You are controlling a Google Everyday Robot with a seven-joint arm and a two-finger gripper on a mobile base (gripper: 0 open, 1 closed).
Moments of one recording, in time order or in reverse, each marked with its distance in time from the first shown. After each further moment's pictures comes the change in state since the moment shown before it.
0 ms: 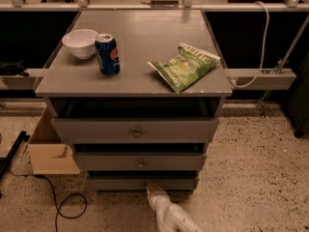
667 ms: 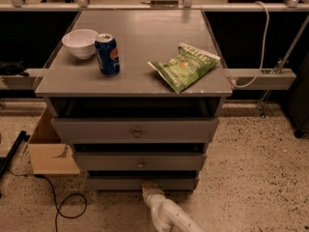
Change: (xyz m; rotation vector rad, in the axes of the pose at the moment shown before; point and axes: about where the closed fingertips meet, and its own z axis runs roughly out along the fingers) arm -0.006 0.018 0.023 -0.008 0.012 -0.048
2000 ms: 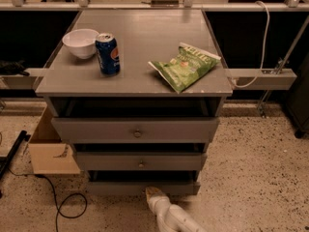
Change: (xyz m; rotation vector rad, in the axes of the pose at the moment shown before) arm 0.020 -0.009 -0.029 -0.031 0.028 0.009
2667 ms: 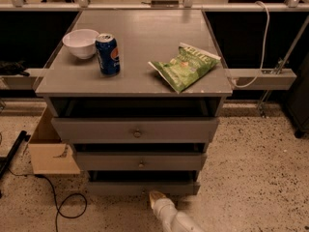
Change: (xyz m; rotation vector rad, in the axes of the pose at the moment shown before) arm 0.011 -0.007 -0.027 -0.021 -0.020 0.029
